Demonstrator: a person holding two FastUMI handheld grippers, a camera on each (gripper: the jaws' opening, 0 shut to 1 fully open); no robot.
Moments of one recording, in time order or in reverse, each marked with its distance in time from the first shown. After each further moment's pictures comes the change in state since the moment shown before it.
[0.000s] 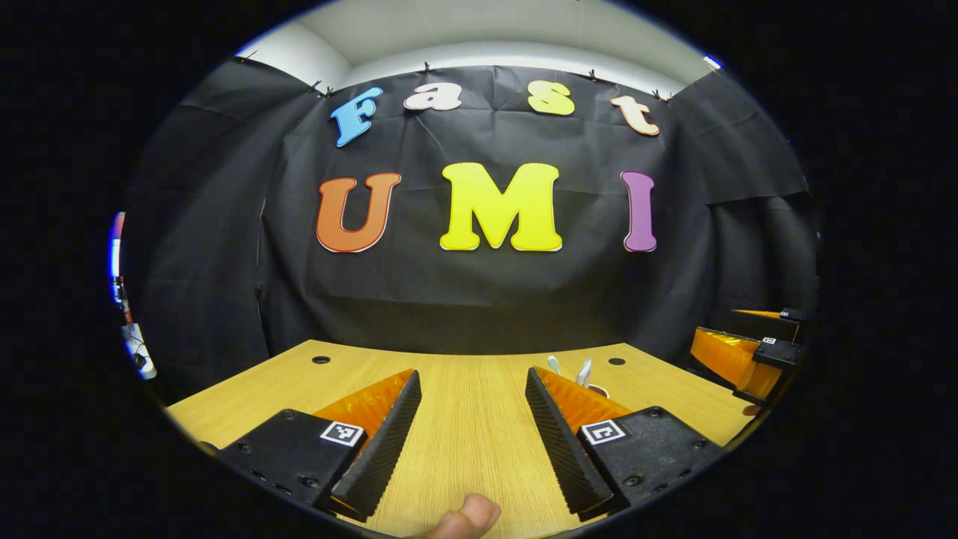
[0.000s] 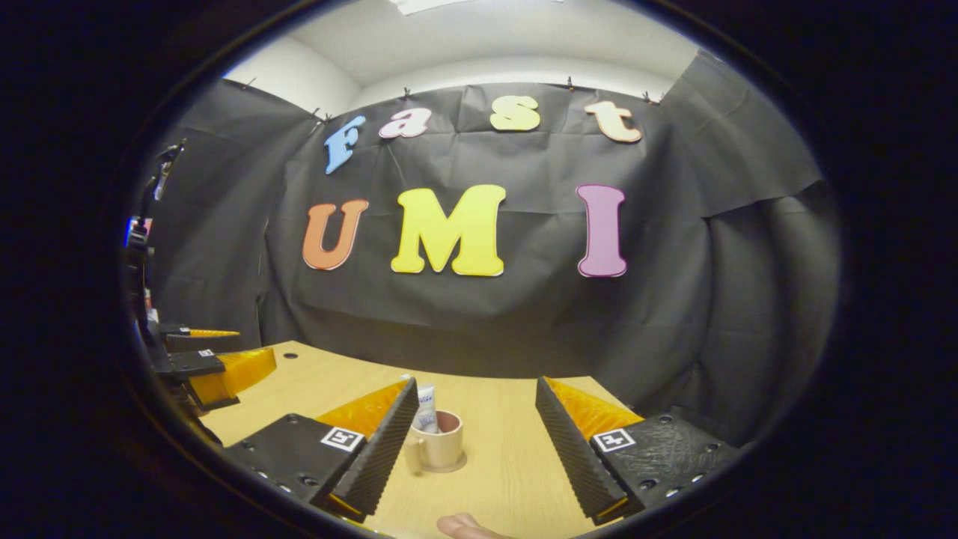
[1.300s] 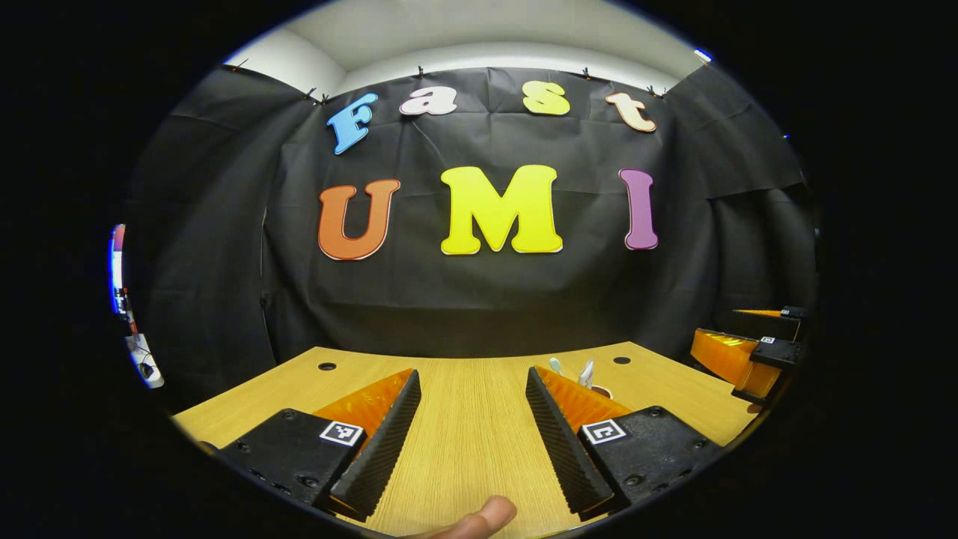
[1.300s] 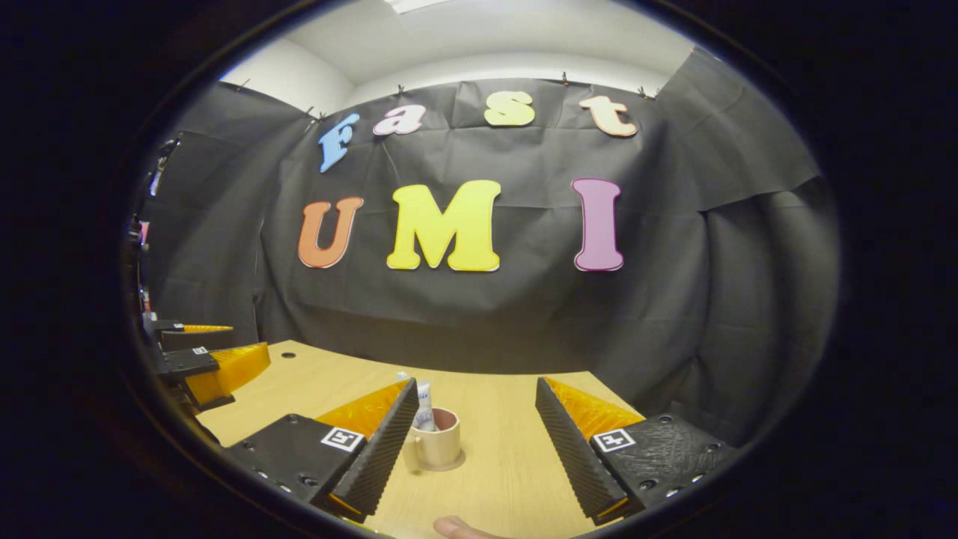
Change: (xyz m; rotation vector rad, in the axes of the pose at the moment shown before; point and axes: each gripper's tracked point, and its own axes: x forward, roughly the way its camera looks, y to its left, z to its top) left arm -0.003 -0.003 0.008 0.035 -0.009 0.016; right arm 0.003 -0.007 -0.003 0.015 0.023 -0.019
